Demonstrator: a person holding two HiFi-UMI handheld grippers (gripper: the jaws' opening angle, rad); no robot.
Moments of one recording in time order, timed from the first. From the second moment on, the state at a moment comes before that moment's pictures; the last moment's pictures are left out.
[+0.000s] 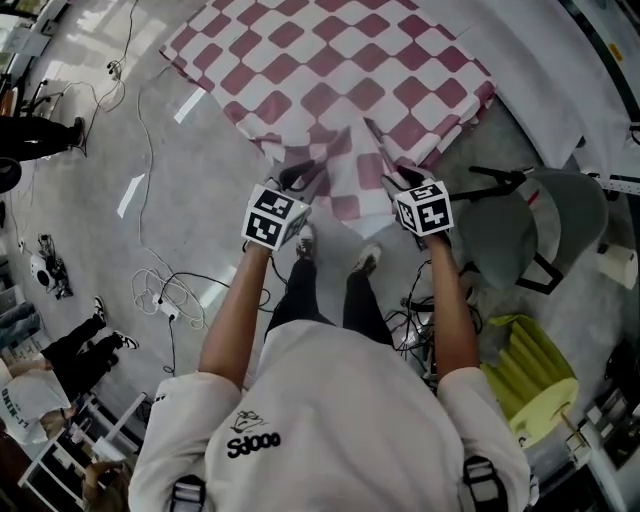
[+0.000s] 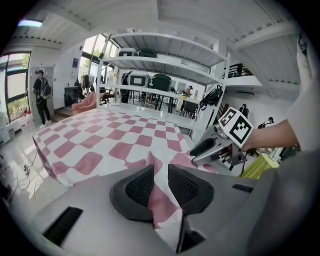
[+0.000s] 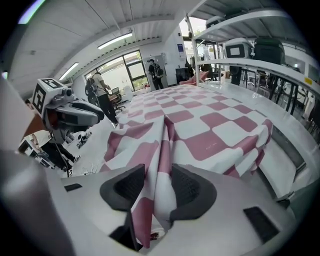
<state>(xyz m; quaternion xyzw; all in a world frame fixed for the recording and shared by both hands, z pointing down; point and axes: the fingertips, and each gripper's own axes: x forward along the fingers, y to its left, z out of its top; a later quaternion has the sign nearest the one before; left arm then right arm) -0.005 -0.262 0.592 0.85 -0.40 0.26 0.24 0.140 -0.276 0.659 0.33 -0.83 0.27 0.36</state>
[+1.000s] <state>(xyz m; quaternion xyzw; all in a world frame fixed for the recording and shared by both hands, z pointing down) -0.020 -0.210 0.564 0.84 -0.41 0.25 0.23 0.137 -0.191 0.636 0.34 -0.83 0.30 0.32</state>
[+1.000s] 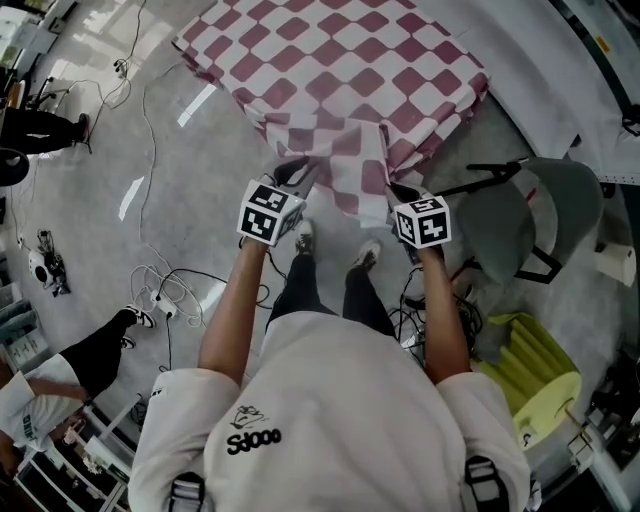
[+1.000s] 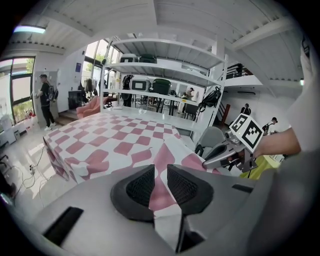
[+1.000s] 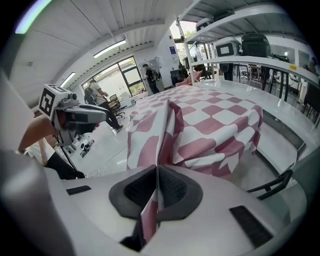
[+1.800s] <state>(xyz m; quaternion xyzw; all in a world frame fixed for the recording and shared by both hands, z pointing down) -0.014 -0.144 0.526 0.86 -0.42 0.23 0.16 0.134 -0.112 0.617 0.39 -0.82 0.29 0.29</state>
